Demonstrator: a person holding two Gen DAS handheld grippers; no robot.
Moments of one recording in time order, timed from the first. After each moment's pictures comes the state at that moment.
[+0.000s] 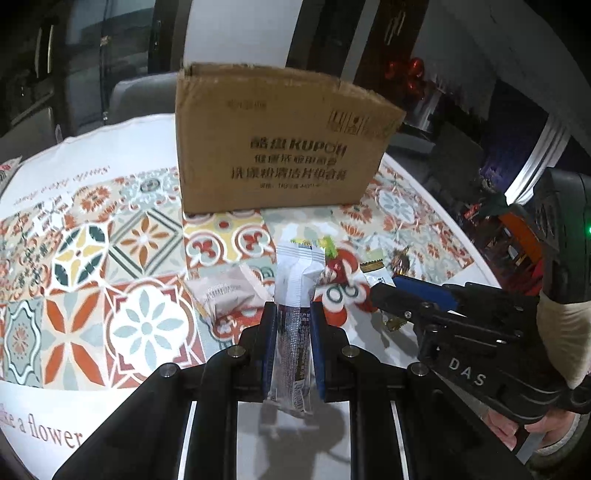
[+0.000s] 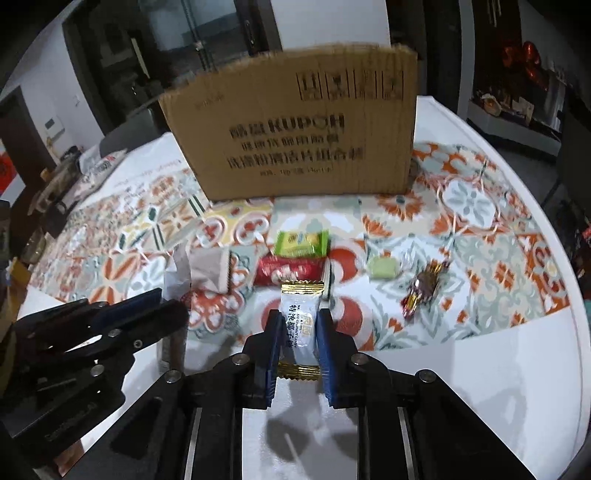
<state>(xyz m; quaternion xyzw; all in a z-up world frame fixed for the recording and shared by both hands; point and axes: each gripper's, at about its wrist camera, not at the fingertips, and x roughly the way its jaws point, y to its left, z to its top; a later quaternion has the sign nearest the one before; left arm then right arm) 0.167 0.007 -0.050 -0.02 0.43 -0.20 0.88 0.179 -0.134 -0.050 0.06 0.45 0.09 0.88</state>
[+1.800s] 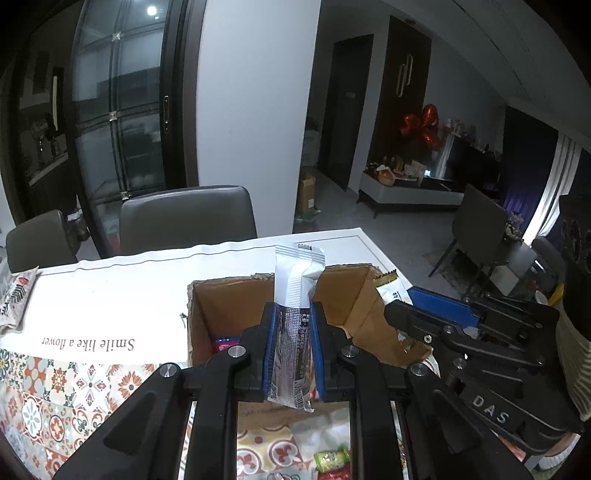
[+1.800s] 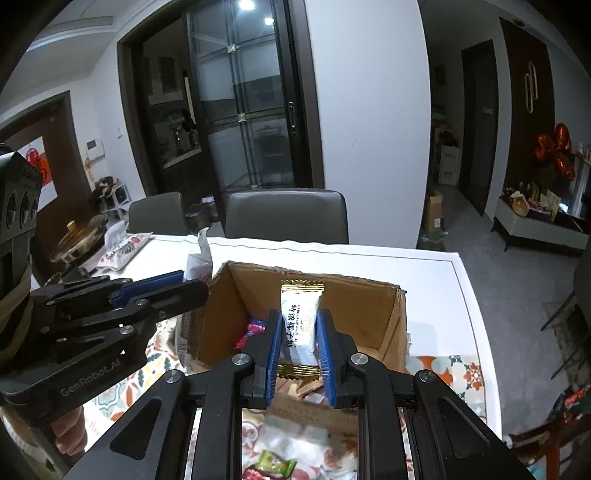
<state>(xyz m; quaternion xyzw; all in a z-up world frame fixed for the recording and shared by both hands) 0.332 -0.021 0.095 0.00 0.33 -0.15 0.93 0.328 -0.159 0.105 0.01 0.33 0.15 0.93</state>
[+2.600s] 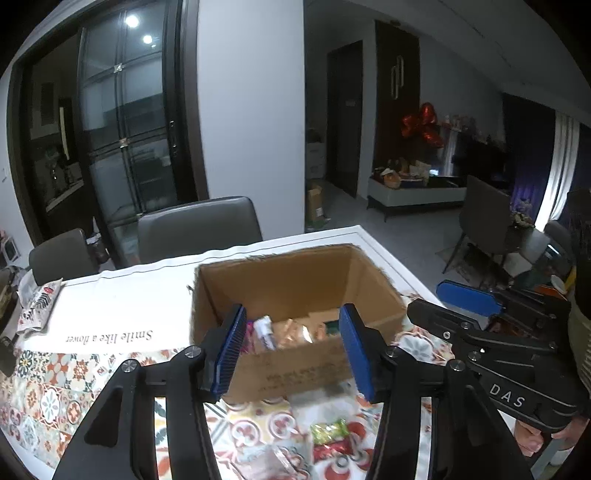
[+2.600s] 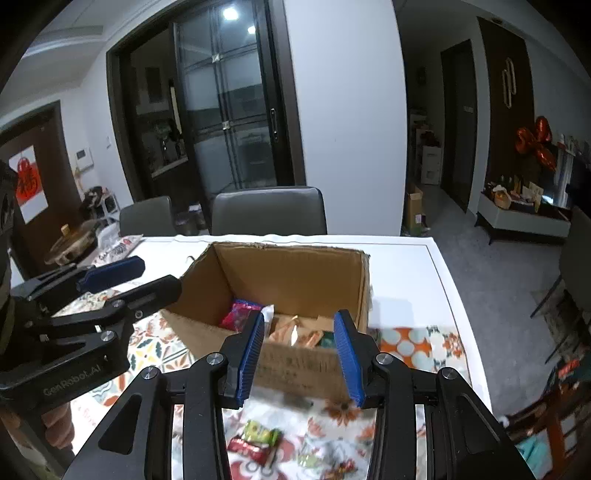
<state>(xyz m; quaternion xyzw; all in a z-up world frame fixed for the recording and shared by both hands) 0.246 -0.044 0.097 0.04 0.29 -0.13 0.95 0.257 -0.192 0.097 0.03 0.31 0.12 0.94</state>
